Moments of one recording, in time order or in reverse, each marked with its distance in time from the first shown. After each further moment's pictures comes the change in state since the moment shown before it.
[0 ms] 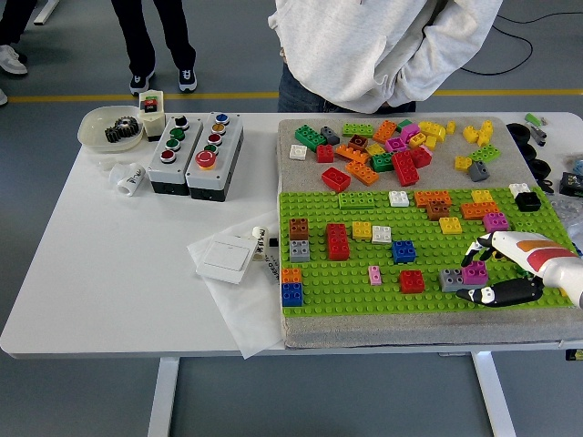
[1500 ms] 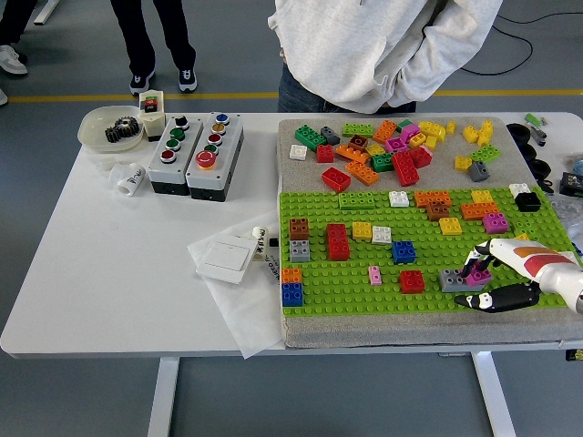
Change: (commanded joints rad) left arm -0.006 -0.001 0.008 -0.001 -0.009 0.002 -0.001; right arm 0.016 0.013 -0.028 -0.034 0.028 0.015 0.004
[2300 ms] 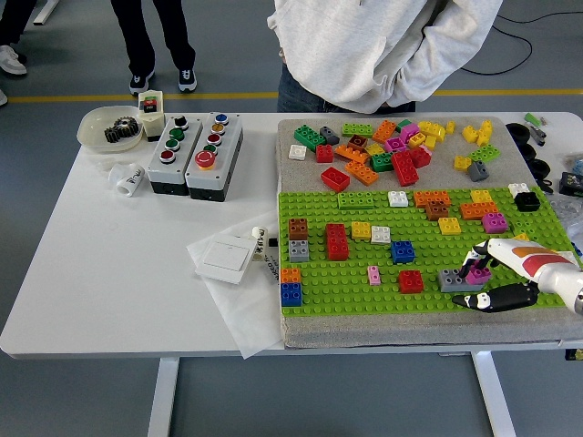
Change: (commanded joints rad) left arm -0.002 0.001 0.004 0.000 -0.003 0.000 -0.001; right arm 0.003 0.001 -0.002 0.016 0.007 -0.001 -0.002
